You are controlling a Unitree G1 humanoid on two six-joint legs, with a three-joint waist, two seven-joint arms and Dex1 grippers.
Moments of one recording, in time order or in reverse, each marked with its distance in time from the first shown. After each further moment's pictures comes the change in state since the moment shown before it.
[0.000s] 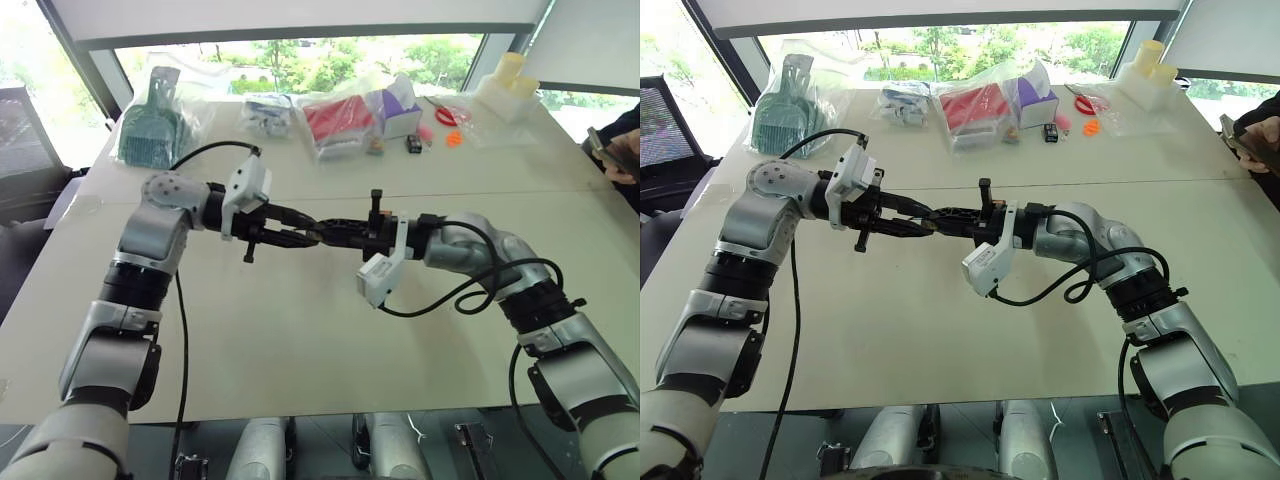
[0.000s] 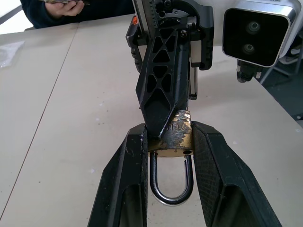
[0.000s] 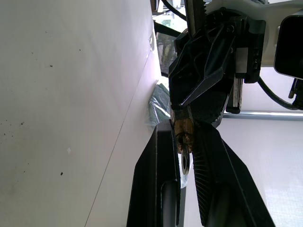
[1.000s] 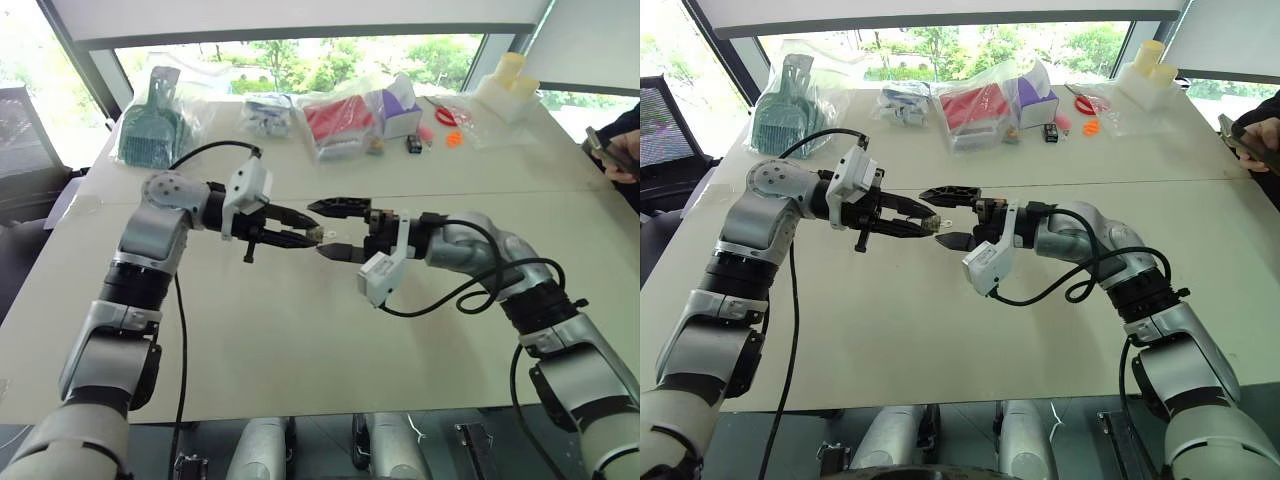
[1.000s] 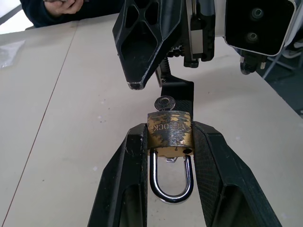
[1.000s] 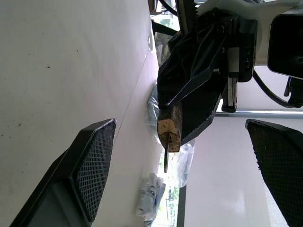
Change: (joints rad) left arm 0.000 0.000 -0.001 0.002 0.010 -0.020 -0.002; right arm 0.004 -0.001 -0.001 -0.019 0.028 0.018 0.017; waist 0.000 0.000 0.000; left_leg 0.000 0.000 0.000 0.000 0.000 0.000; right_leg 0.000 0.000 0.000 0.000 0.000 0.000
